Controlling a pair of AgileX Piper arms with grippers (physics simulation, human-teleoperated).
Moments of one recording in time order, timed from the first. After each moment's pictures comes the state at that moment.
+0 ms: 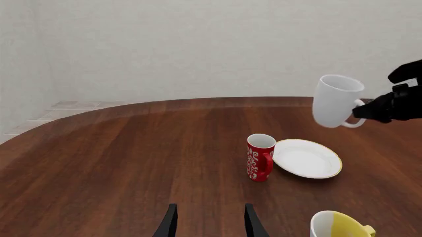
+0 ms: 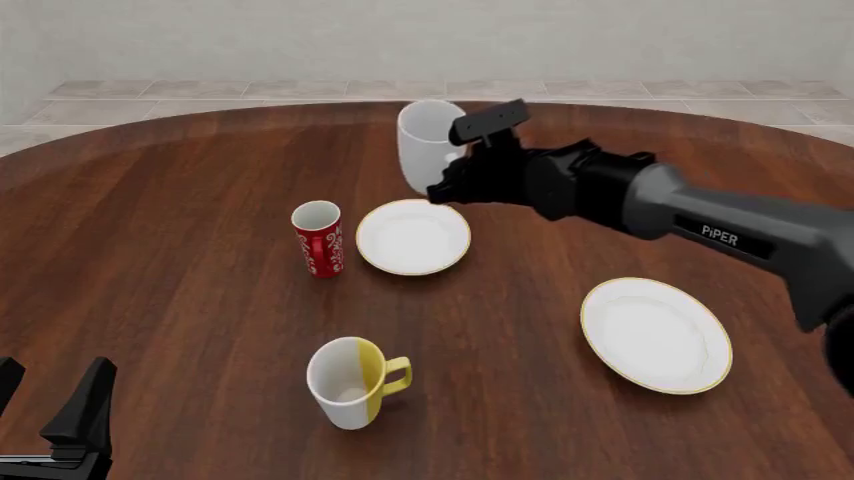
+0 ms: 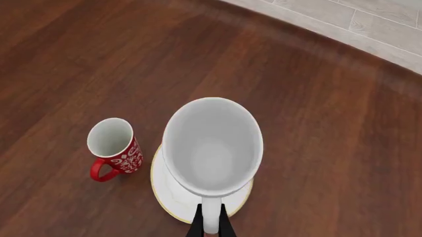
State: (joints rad) left arm 0.00 0.00 0.00 0.00 0.00; right arm 0.49 1.87 -1.44 0.17 -0.04
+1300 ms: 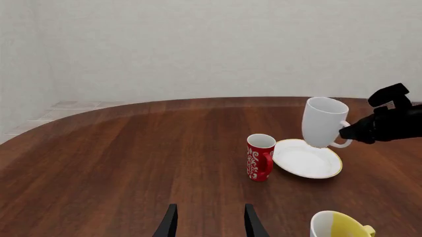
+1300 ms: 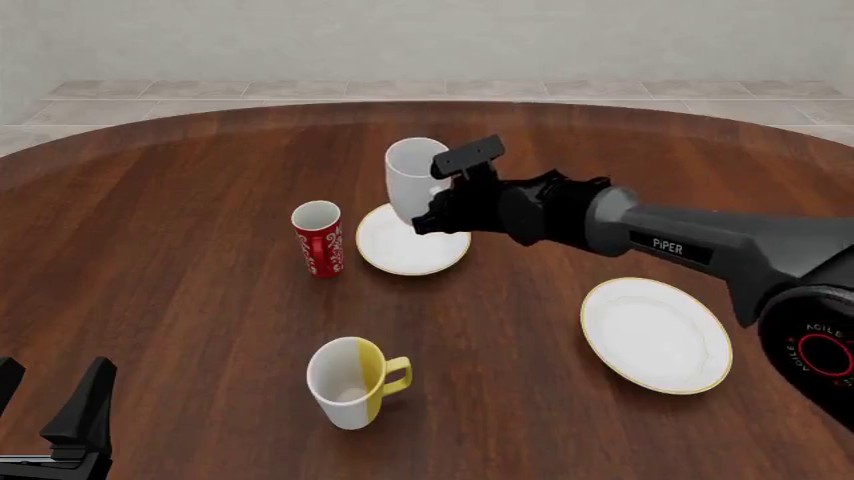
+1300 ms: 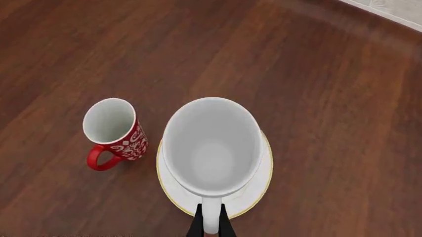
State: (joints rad) left arm 0.00 0.00 0.00 0.00 0.00; right arm 0.52 1.97 -1.43 0.14 -0.02
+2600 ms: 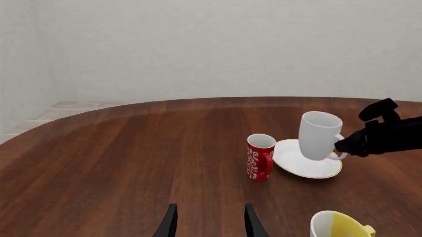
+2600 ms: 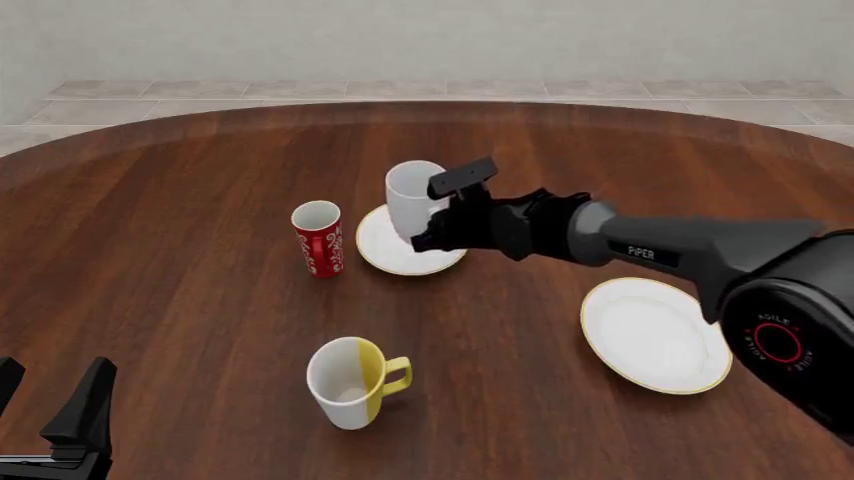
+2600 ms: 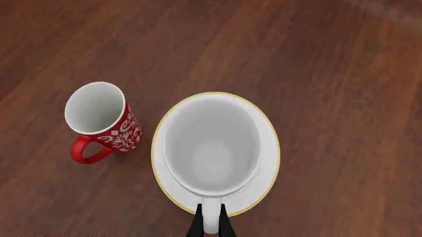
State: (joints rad) left arm 0.00 0.00 0.00 0.00 0.00; right arm 0.52 2.04 -1.43 0.12 -0.02
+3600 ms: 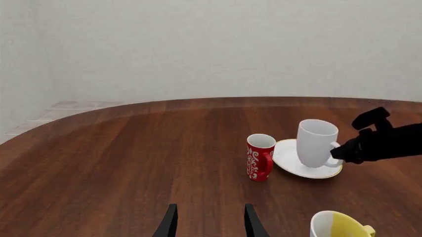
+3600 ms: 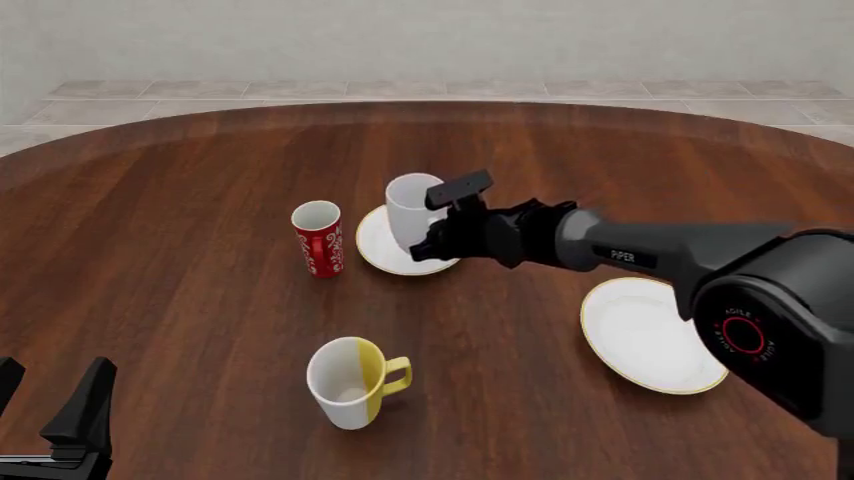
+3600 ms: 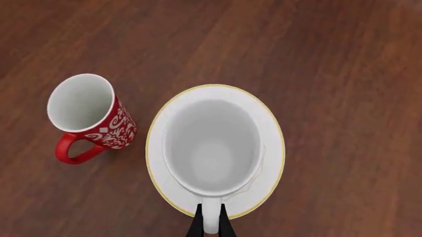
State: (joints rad) left arm 0.00 0.00 0.00 0.00 0.00; right arm 0.52 2.10 -1.45 0.11 -0.01
